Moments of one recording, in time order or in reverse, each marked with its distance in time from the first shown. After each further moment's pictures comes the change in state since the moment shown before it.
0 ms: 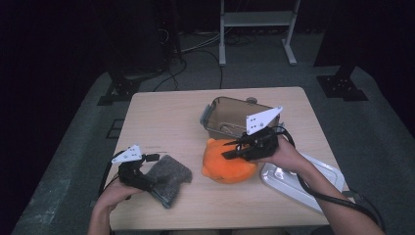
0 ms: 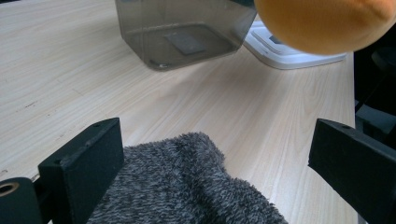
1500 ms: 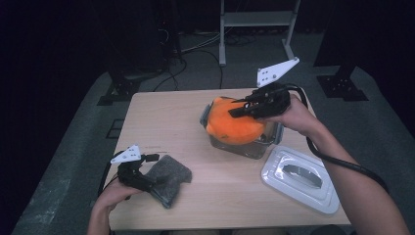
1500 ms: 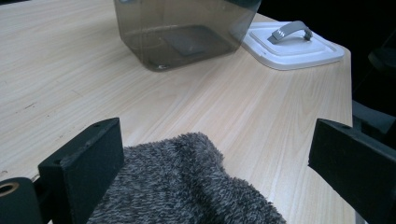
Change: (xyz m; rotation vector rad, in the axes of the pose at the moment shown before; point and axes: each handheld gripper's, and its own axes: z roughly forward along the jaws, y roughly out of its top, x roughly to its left) left arm 0.000 -0.001 -0.001 -0.011 -0.006 0.000; right arm -0.045 0.070 -0.058 -0.028 -0.114 -0.025
